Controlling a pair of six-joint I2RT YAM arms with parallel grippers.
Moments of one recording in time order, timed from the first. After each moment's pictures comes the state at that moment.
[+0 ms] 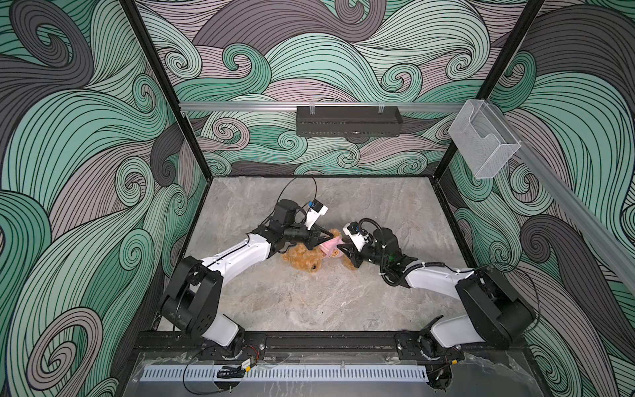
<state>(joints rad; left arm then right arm) -0.51 1.50 0.90 0.08 0.74 -0.18 0.57 1.46 0.51 0.50 -0.36 -0.06</state>
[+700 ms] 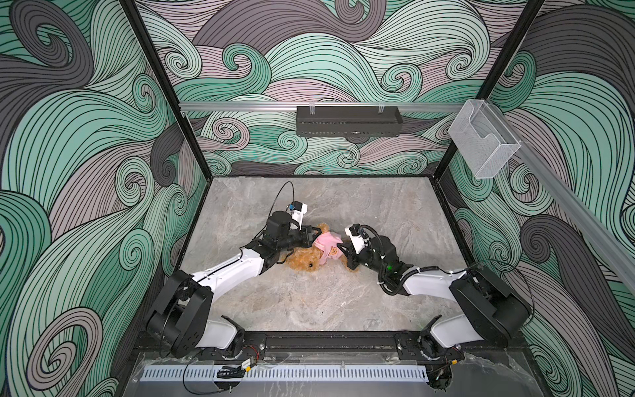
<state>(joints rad) -0.53 1.38 0.77 0.17 0.38 -0.54 0.64 1.47 0.46 0.64 -0.21 0.07</state>
